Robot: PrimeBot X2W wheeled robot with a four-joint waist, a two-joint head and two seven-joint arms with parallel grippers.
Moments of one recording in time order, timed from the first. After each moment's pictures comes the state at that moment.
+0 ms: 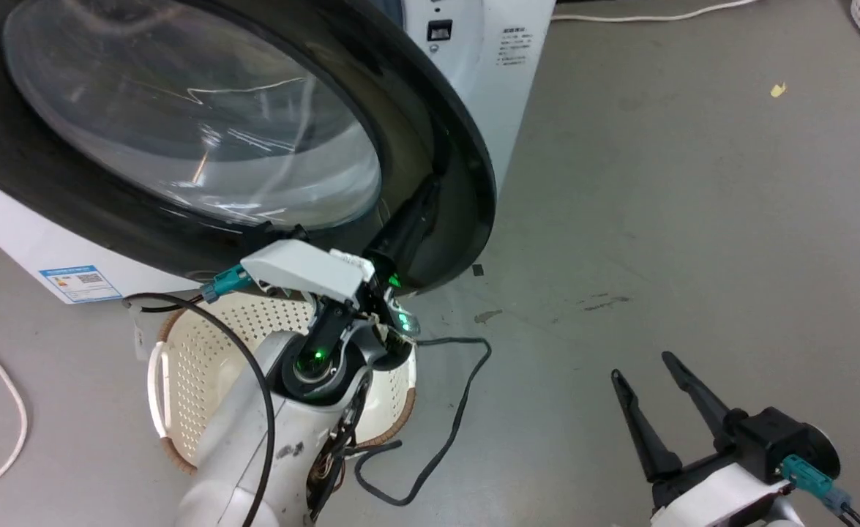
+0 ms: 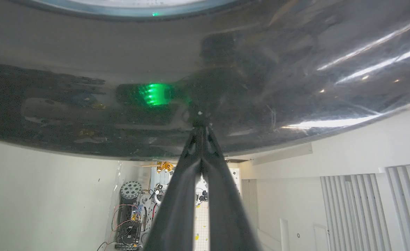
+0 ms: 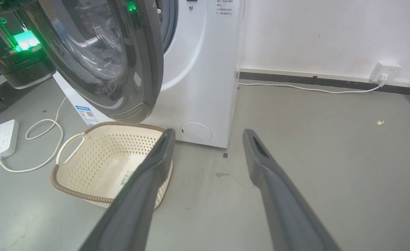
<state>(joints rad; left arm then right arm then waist) -0.63 0.05 -0.41 0.44 -1.88 -0.13 0.08 -0.08 -0.16 0.18 0.20 0.17 0.13 -0.25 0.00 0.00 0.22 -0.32</state>
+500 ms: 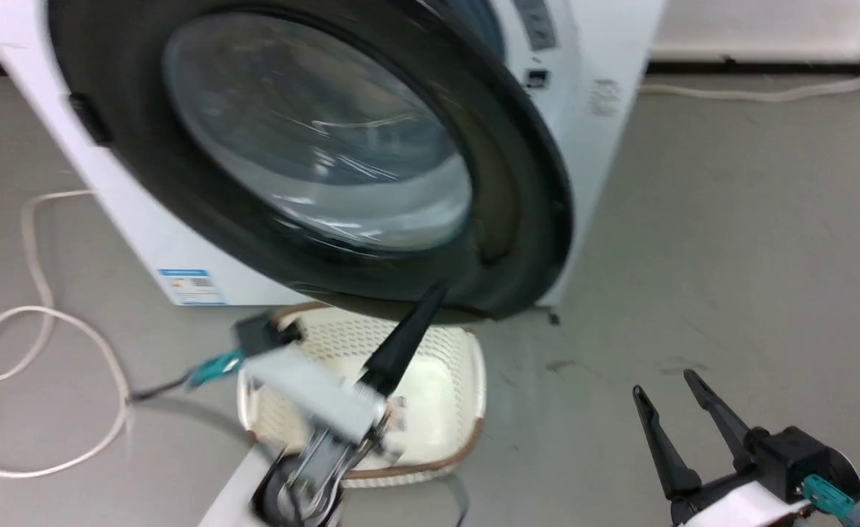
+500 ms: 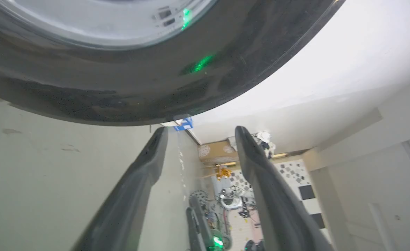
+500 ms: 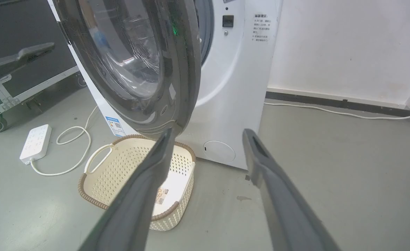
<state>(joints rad) -0.36 0.15 -0.48 0.20 -1.60 -0.13 0.08 -0.03 -0.16 0.13 0.19 0.17 0.13 -0.25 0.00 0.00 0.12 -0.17</state>
